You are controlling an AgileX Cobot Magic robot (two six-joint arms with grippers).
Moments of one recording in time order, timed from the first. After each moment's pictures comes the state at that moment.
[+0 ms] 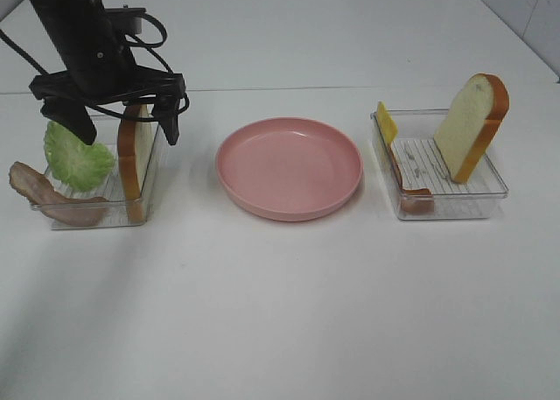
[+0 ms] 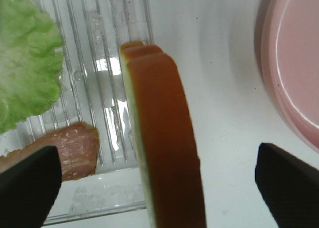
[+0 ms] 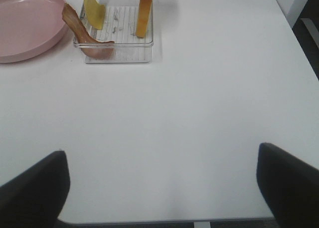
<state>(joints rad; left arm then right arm) -0.29 2.12 -1.70 -0.04 1.03 -0.24 0.01 0.00 -0.46 -0.01 1.11 -0.02</state>
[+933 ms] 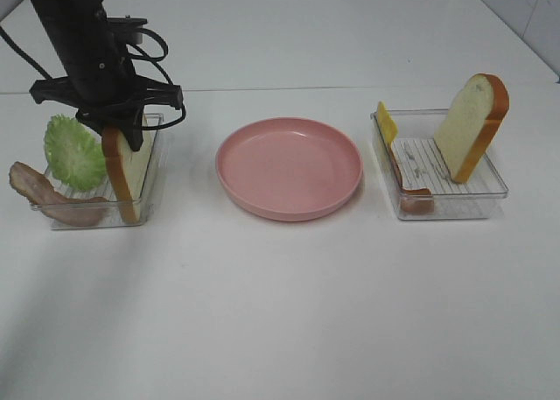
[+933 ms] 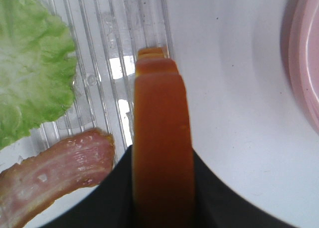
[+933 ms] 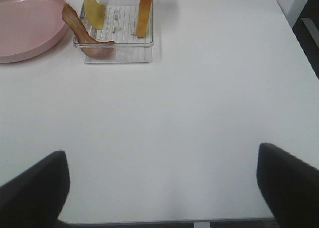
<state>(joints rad) -0.29 2.14 -1.71 0.00 1.03 -0.24 0.01 0.00 -0.46 -0.01 1.11 -0.02</state>
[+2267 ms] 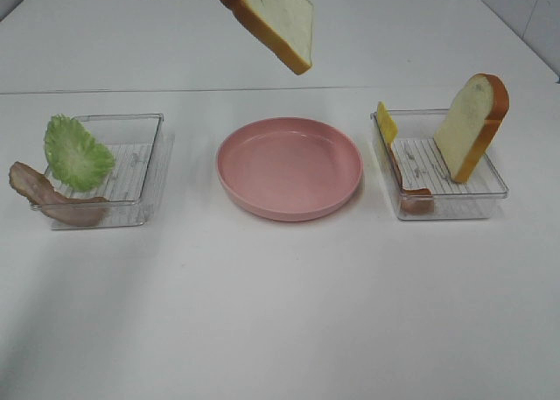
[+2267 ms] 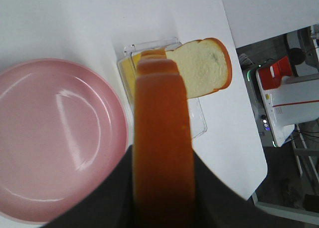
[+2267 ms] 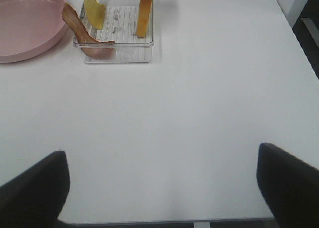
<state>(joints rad) -0.31 2.18 -2.15 -0.73 1.07 -0.03 0.01 0.00 -0.46 -0.01 1.11 -0.02</state>
